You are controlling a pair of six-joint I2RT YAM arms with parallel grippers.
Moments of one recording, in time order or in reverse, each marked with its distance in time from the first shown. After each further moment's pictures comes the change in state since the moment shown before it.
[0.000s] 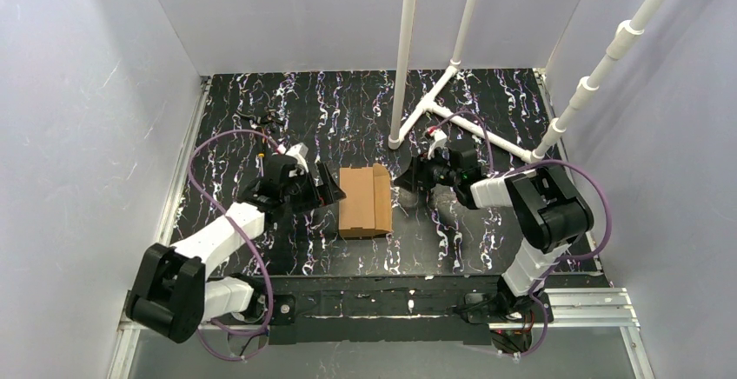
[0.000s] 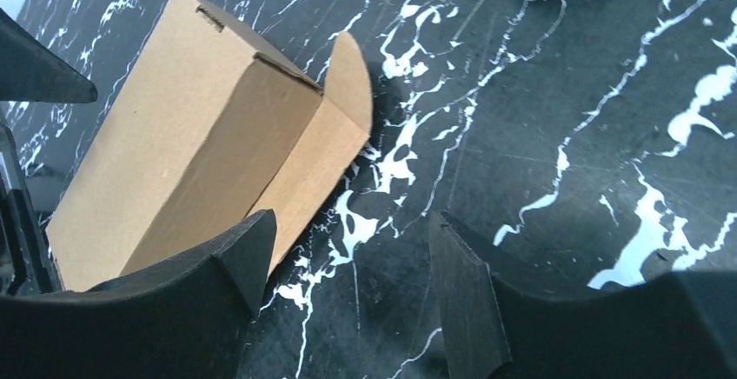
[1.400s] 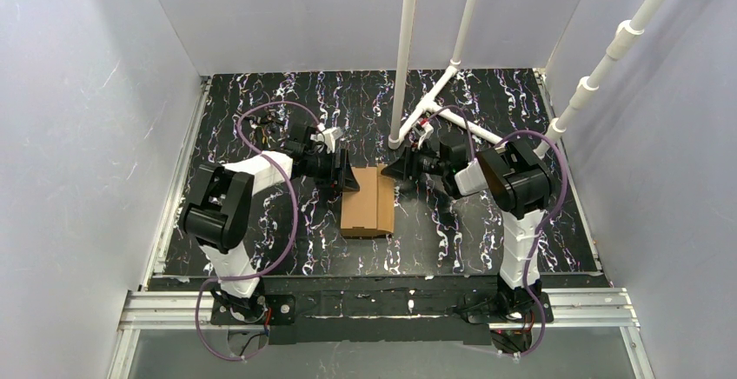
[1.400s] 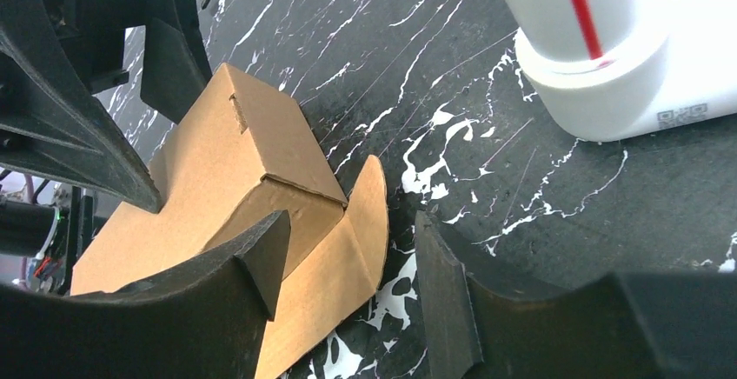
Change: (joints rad) left arm 0.067 0.581 0.423 -0.076 0.394 0.338; right arm -0.021 0.356 0.182 0.354 -0.210 0.177
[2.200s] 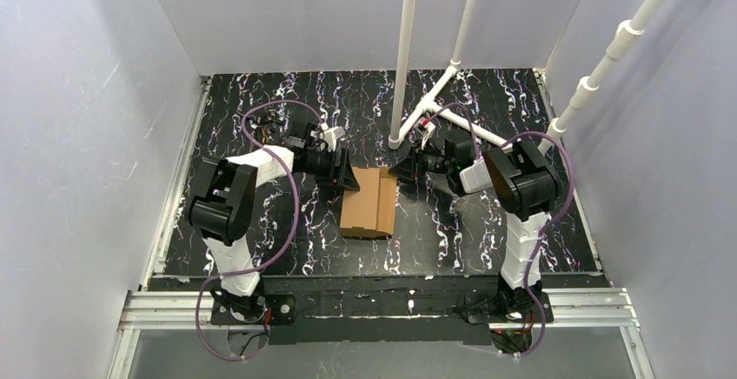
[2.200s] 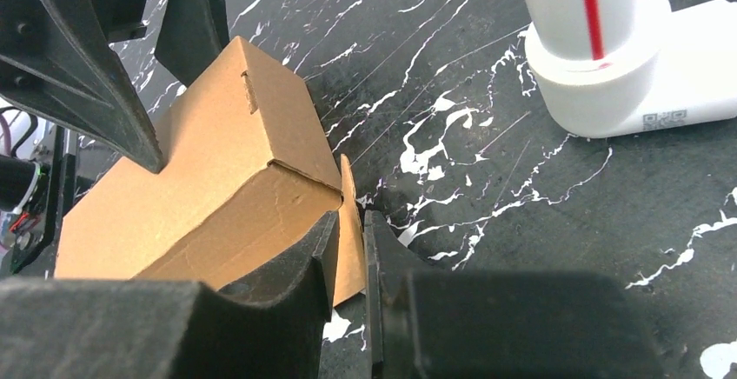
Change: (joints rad) left arm 0.024 0.068 0.070 -0.069 0.089 0.077; right arm -0.035 -0.035 -0.002 -0.069 -0.082 -0.122
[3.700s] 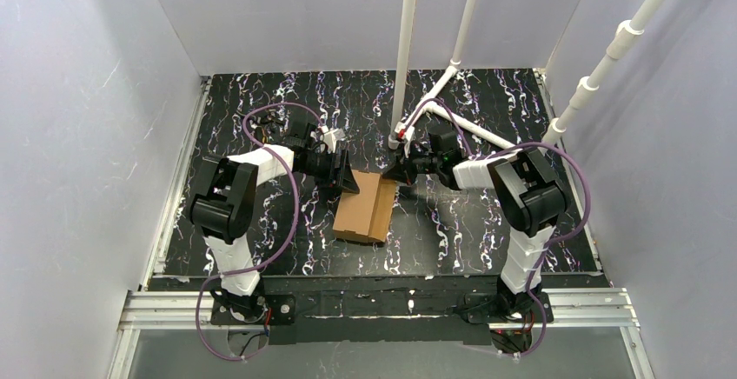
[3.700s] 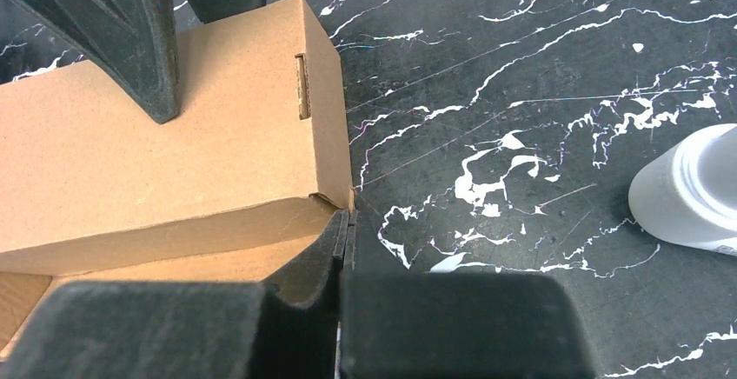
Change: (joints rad) left arm 0.006 0.019 0.013 -0.048 0.031 0.007; right arm 0.103 -0.138 0.069 -0.414 0.045 -0.495
